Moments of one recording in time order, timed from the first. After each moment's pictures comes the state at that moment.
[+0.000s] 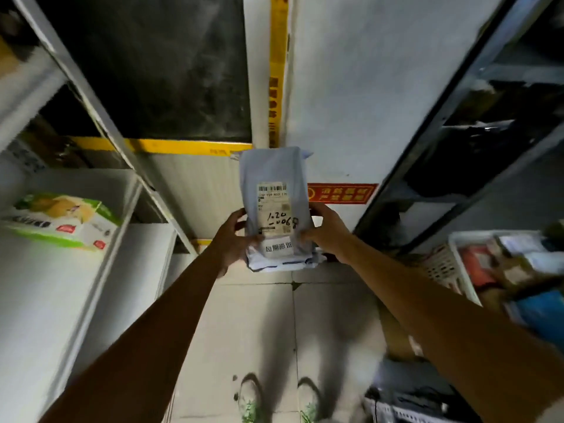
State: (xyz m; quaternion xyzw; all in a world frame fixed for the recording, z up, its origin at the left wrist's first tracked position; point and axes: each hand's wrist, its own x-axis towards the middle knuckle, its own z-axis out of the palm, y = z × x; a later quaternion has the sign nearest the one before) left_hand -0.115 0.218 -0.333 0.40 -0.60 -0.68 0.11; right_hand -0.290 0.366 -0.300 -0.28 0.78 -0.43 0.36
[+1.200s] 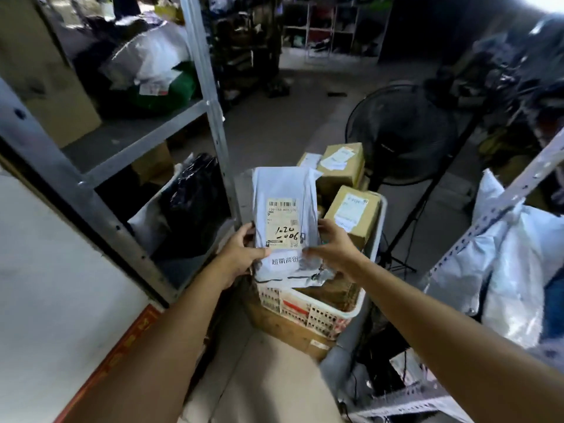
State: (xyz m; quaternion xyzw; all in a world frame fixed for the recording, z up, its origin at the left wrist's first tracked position) left_hand -0.627 0.539 -0.291 0.01 -0.74 -0.62 -0.25; right_hand -0.555 0.757 -0.269 0.17 0.80 -0.58 0.02
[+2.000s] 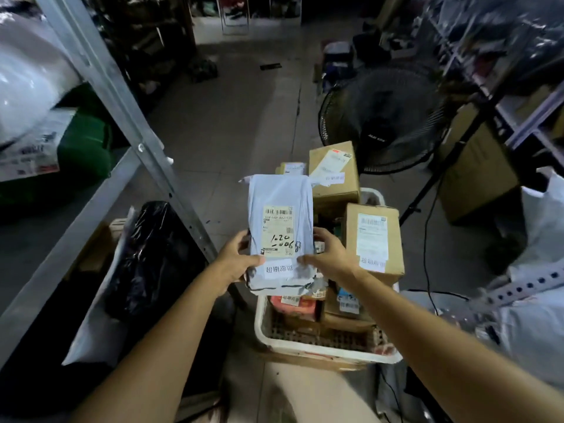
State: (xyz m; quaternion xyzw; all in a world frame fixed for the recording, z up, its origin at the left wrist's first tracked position) left_hand -0.892 0.584 -0.339 -0.06 -0.76 -0.52 -0.38; right_hand -0.755 0.767 -0.323 0.33 0.75 -0.57 0.00
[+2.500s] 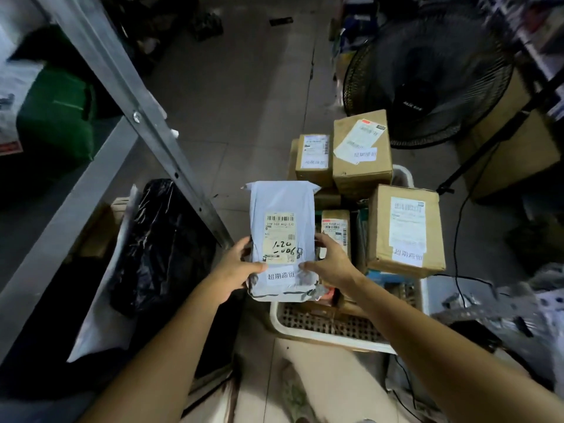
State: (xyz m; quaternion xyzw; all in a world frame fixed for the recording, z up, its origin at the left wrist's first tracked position) left_hand -0.919 0.547 -0.408 0.00 -0.75 -0.50 -0.44; right_hand -0.788 0.735 -0.384 0.35 0.73 -0.58 0.07
